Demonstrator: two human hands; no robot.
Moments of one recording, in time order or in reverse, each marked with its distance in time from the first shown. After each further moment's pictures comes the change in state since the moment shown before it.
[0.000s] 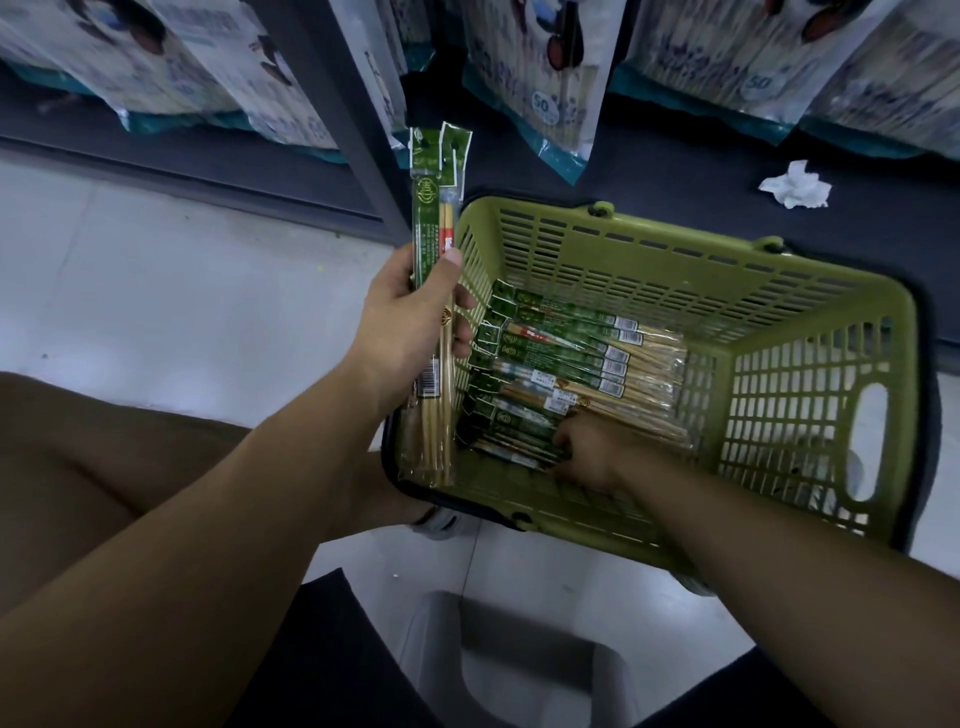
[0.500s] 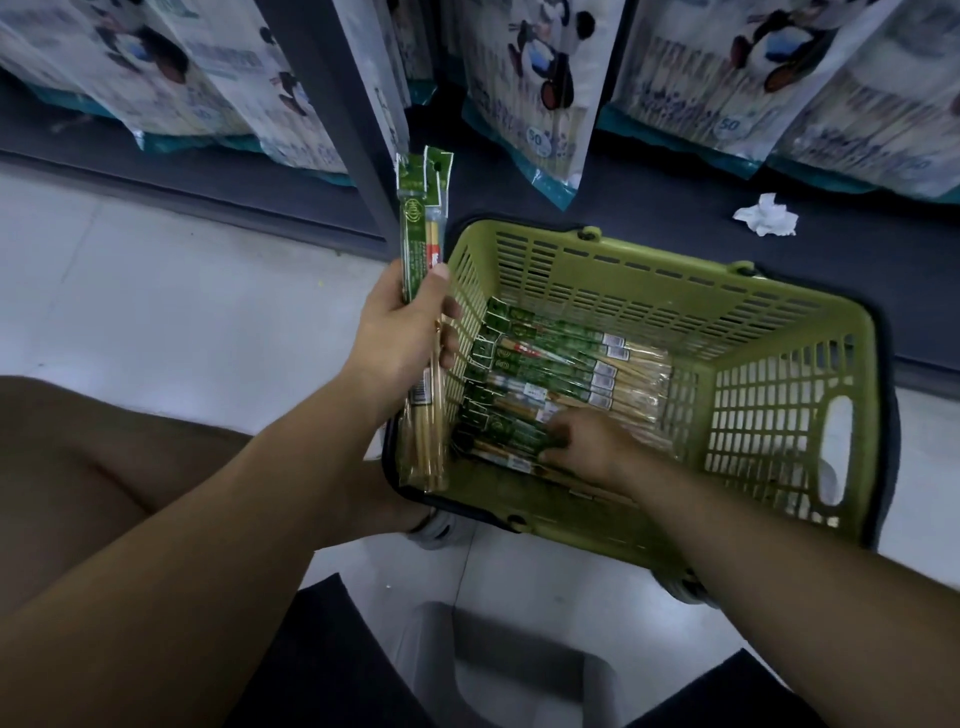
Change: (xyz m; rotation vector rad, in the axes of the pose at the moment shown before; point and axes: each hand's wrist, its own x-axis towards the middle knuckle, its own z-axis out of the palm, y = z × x) left_hand -0.003 0.003 -0.006 0.017 0.025 0.027; right_hand -0.023 -0.010 -0.022 0.245 0.122 0.064
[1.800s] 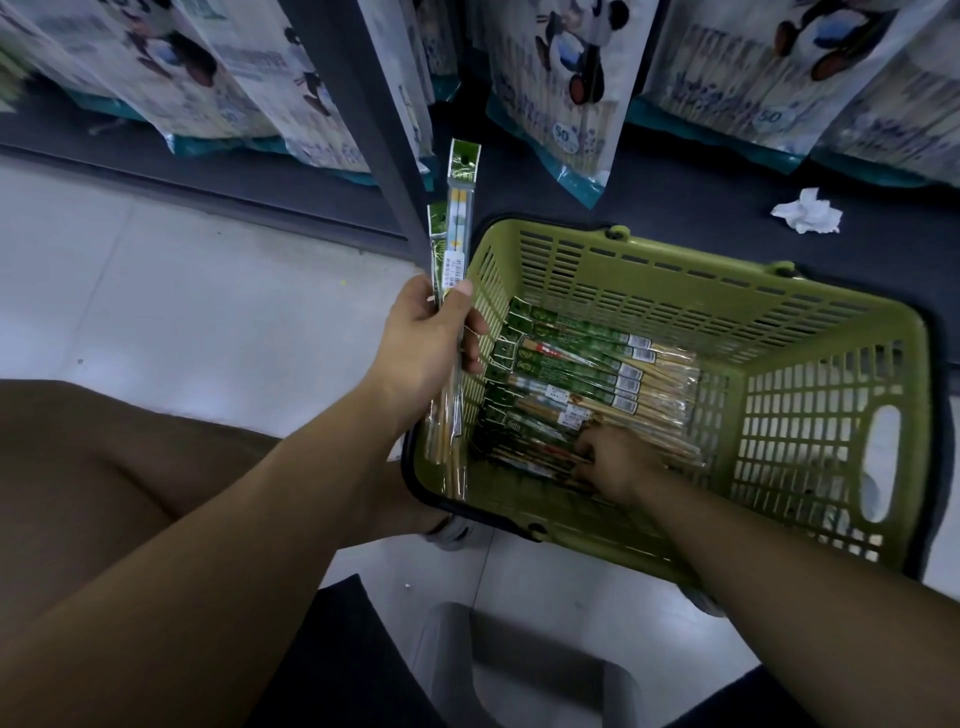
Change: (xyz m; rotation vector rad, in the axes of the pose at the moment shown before) left_hand -0.007 0.003 0.002 0.028 -0.008 -0.045; right_hand 0.031 0.033 0.033 -0.164 0.056 -0.011
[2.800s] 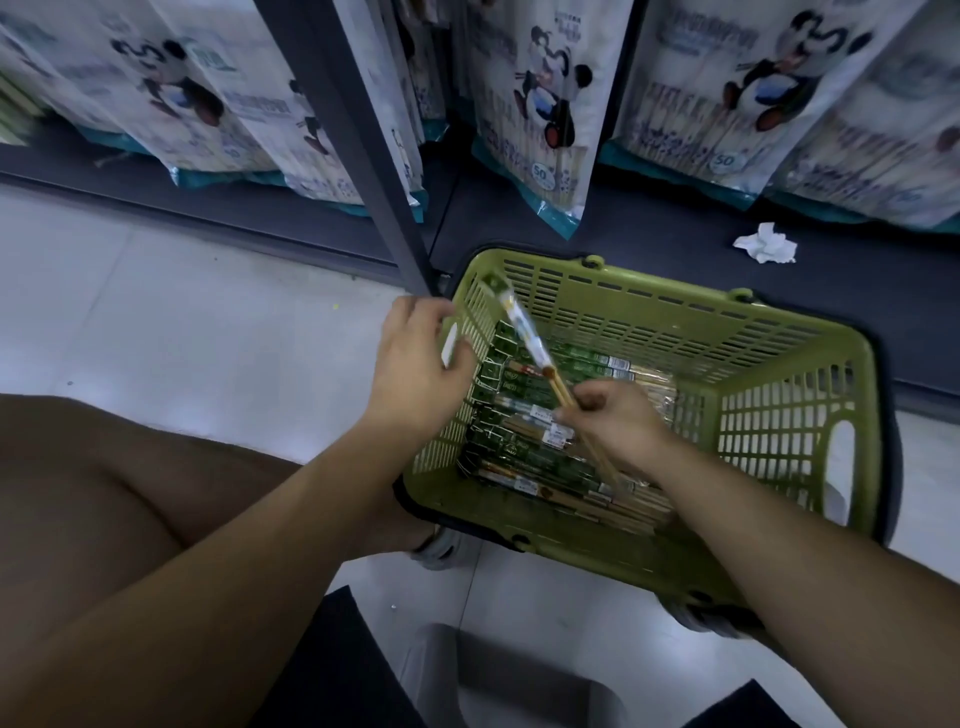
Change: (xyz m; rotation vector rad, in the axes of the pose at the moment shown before) left_hand -0.004 -0.015 -0.003 0.734 0.123 0.371; right_hand -0.036 -0.025 -0.078 0.781 0.265 -0.052
